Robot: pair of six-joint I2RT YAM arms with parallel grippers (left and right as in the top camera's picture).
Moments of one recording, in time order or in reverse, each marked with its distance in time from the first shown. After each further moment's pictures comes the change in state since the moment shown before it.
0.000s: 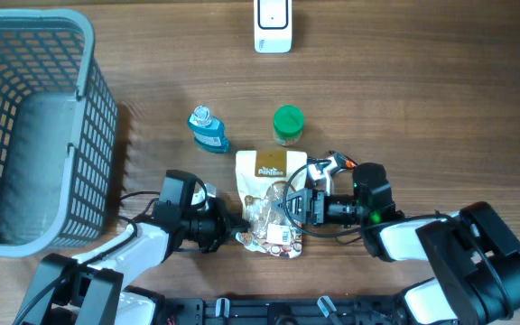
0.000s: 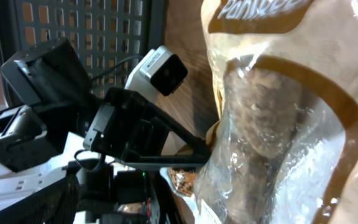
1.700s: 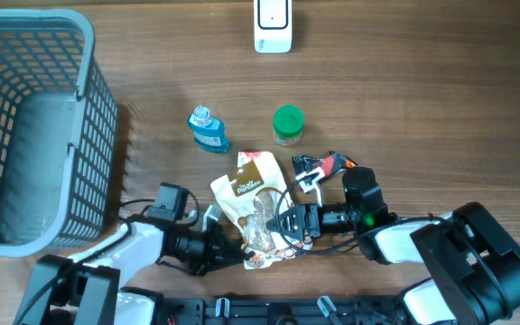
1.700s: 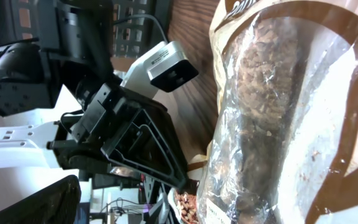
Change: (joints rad) left arm 0.063 0.002 -0.002 -0.382 0.213 0.478; right arm 0.052 0.002 0.002 -0.083 -0.088 -0.158
